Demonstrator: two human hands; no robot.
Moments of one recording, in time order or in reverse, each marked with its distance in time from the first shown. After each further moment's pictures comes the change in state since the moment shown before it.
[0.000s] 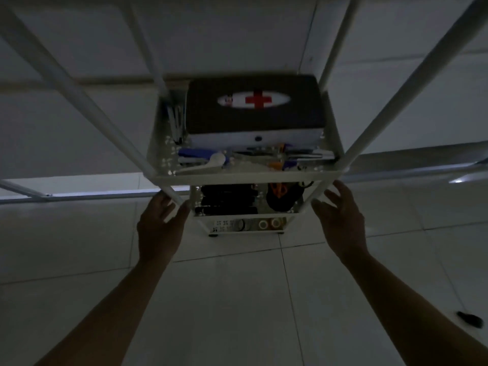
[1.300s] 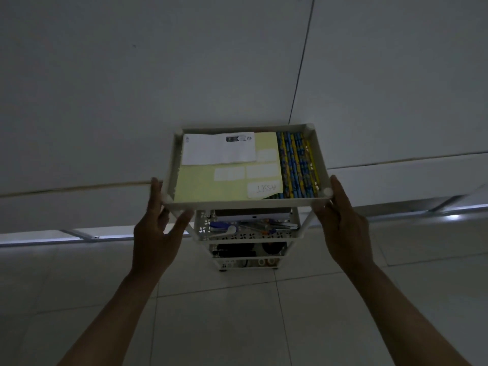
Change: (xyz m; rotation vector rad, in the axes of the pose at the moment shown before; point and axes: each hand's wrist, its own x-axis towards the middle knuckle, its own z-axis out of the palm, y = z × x) left_hand -0.050 0.274 -0.127 -0.010 -0.045 0.339; right_hand -0.057 -0.244 -0.136 -0.198 0.115 -0.509
